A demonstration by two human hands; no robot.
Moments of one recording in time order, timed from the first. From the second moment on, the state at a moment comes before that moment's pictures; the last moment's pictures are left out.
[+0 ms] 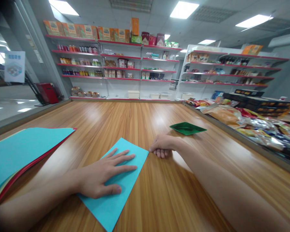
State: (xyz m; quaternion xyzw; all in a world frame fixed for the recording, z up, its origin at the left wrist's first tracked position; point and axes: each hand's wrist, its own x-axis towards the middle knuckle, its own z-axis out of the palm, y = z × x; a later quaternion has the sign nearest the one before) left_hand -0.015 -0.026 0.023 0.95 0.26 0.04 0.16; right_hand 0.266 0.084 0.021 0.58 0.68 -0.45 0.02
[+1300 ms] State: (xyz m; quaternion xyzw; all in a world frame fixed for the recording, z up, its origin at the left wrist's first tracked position) left_hand -0.011 -0.027 0.026 0.95 0.27 0.01 0.14; right_hand 0.277 0.085 0.019 0.54 0.70 -0.46 0.02
